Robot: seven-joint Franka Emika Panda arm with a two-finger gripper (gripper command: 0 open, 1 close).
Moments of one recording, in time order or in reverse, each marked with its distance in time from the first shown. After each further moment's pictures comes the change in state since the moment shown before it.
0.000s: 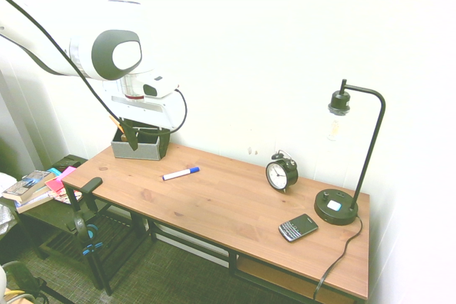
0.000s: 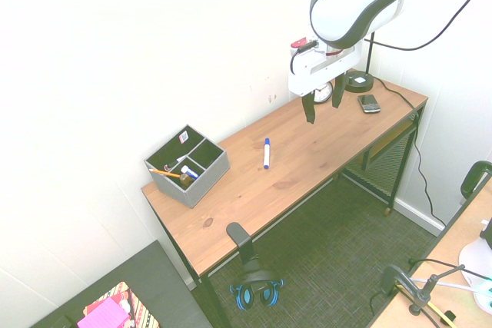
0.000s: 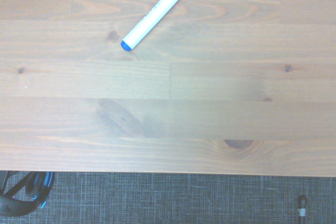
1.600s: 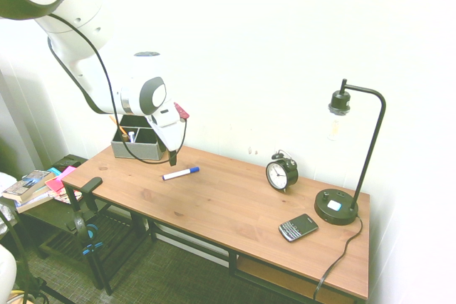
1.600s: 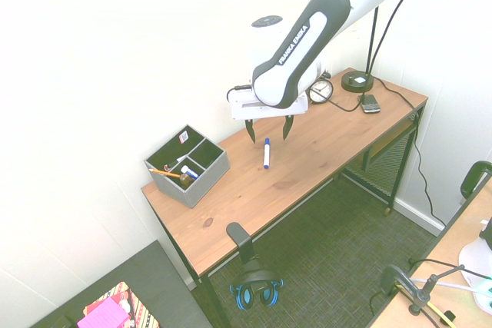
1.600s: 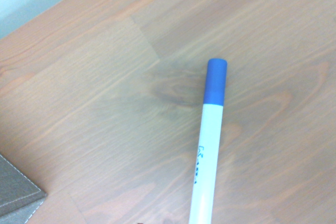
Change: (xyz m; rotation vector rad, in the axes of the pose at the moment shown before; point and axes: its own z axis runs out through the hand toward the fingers) arm 0.048 -0.140 0.135 0.082 0.024 0.618
